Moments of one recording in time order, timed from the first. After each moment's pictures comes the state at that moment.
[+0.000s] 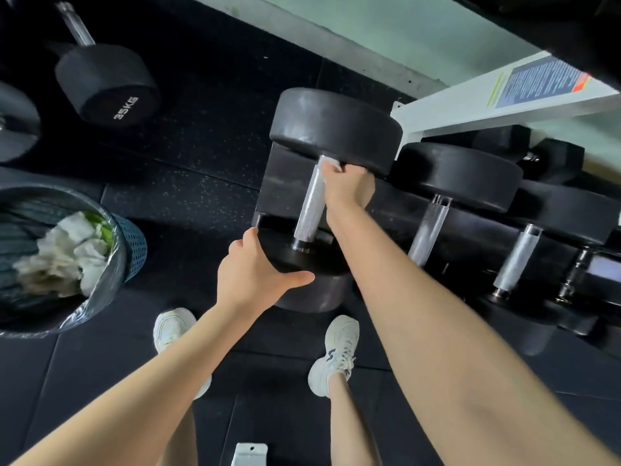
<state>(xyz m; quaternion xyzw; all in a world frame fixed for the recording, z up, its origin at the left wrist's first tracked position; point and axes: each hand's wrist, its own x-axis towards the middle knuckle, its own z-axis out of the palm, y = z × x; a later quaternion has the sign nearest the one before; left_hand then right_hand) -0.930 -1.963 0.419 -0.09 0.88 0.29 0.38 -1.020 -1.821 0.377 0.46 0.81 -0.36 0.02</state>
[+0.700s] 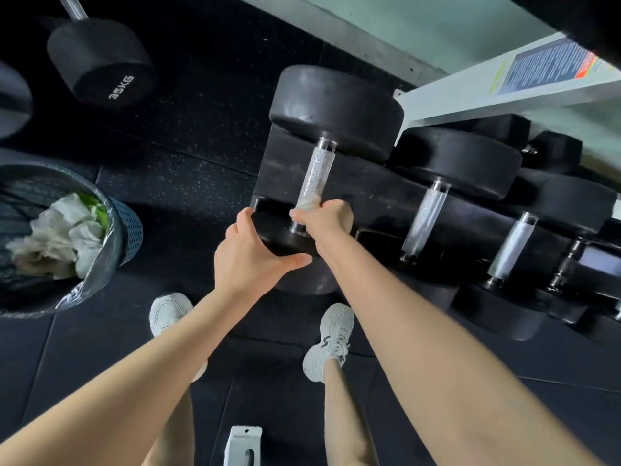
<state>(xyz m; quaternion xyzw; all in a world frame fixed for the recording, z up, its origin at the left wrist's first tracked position) -0.919 -1.965 0.415 -0.10 0.88 0.33 0.33 -0.959 -1.838 0.375 0.51 0.73 -0.39 0.23</state>
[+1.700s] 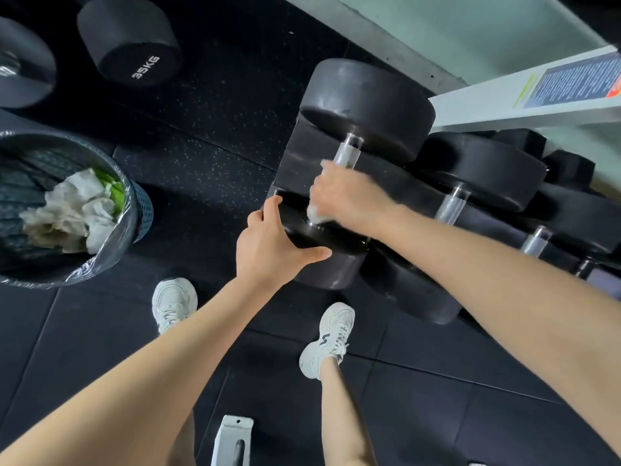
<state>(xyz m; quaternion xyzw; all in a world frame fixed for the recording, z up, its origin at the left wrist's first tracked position) -0.916 -1.967 0.406 -0.10 0.87 0.35 0.33 -0.991 -1.805 0.374 -0.36 0.89 0.11 0.26</state>
